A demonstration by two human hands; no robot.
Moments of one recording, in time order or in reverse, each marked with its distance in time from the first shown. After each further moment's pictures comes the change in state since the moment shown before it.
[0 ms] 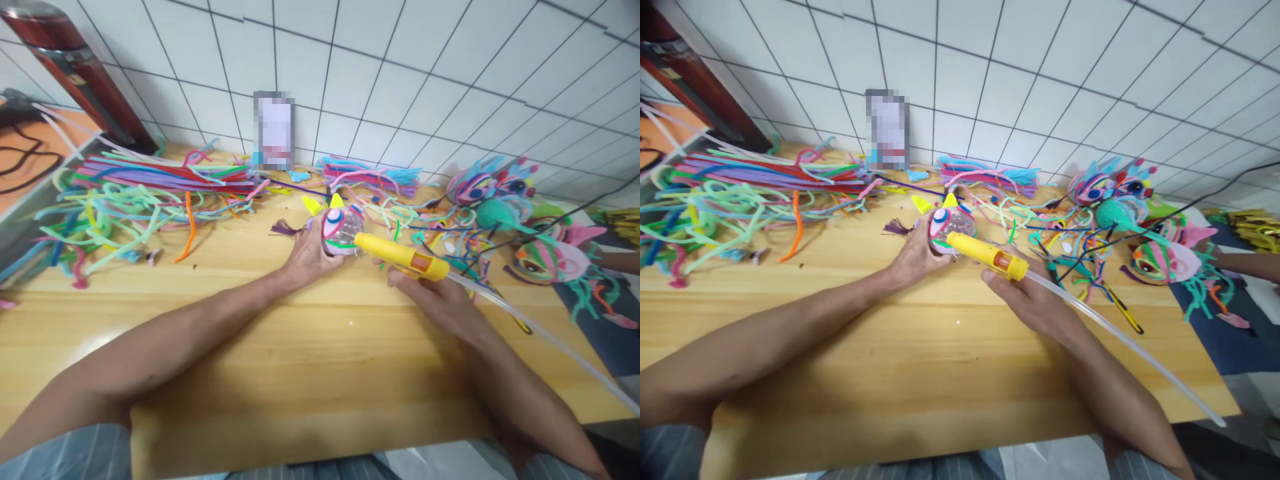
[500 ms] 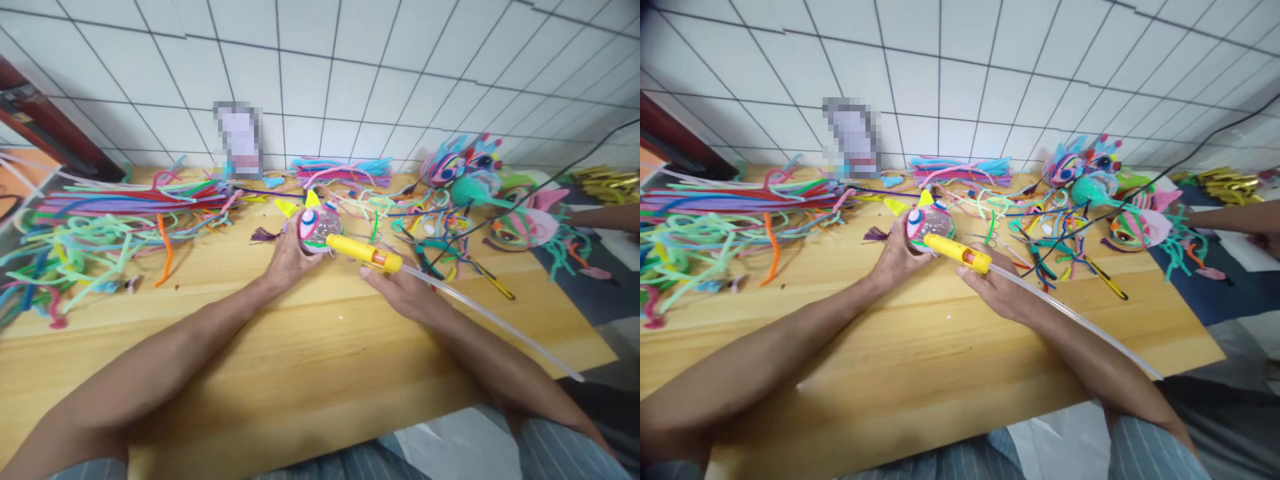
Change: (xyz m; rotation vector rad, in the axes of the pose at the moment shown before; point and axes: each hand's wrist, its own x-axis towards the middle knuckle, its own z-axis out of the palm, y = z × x) left_hand 0.001 -0.016 -0.004 -0.089 0.032 0.060; right_hand -0.004 -0.005 0.021 -0.012 0.055 0.007
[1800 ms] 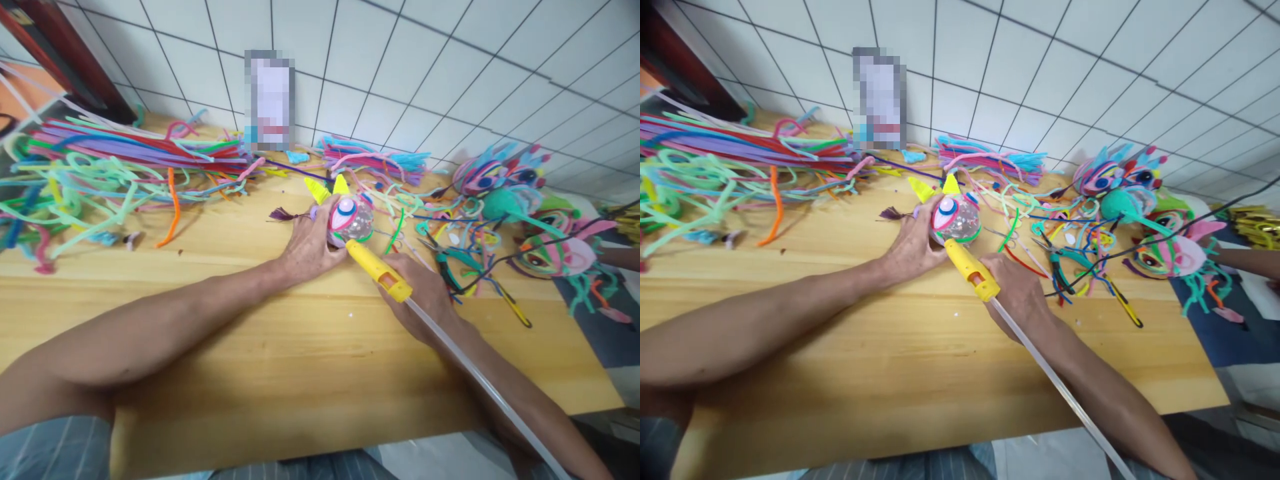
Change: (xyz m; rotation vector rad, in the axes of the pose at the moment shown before) left_hand -0.009 0.013 0.006 0.139 -0.044 0.060; right_hand -0.013 0.017 0.010 -0.402 -0.033 -0.096
